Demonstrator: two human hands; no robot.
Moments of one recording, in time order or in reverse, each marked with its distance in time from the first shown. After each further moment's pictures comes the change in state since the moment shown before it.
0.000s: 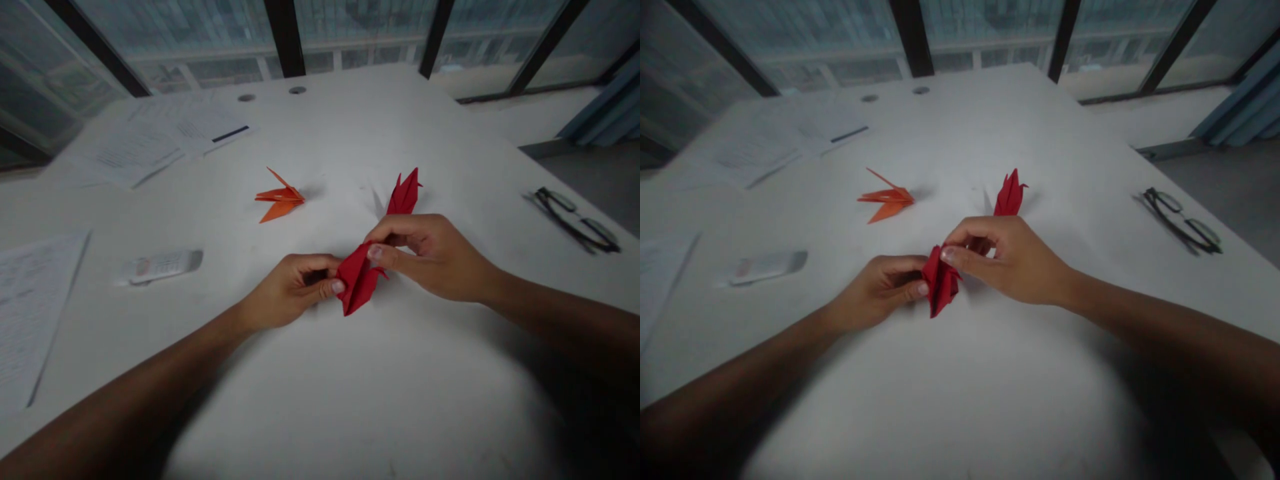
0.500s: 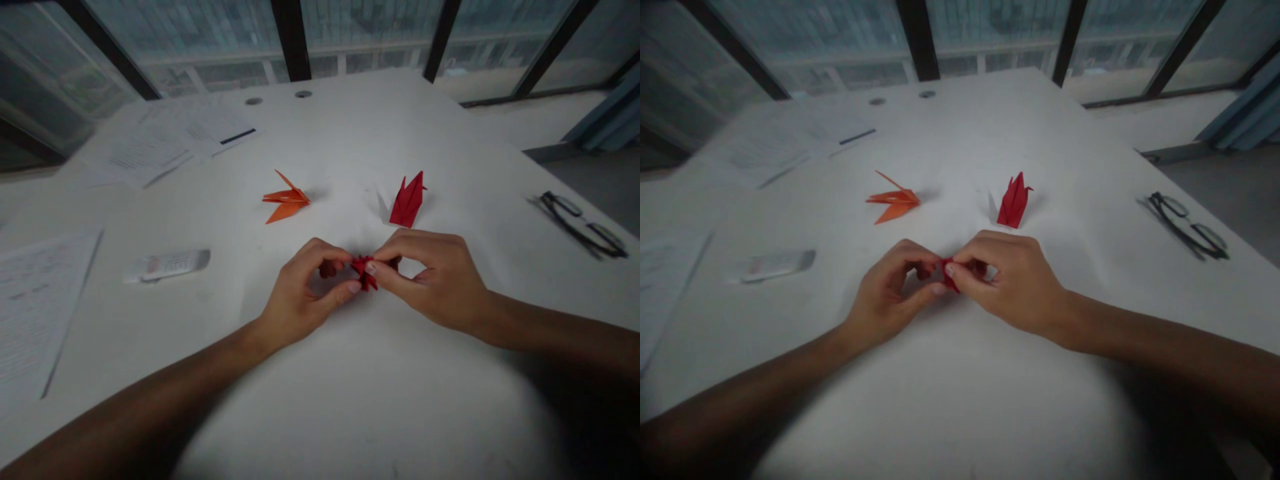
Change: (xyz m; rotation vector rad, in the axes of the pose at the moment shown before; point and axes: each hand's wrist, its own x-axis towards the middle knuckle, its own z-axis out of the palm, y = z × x) left_hand -0.005 -0.006 0.020 0.468 0.407 0.384; right_hand -0.014 -0.009 0.022 -0.359 0.217 -0.143
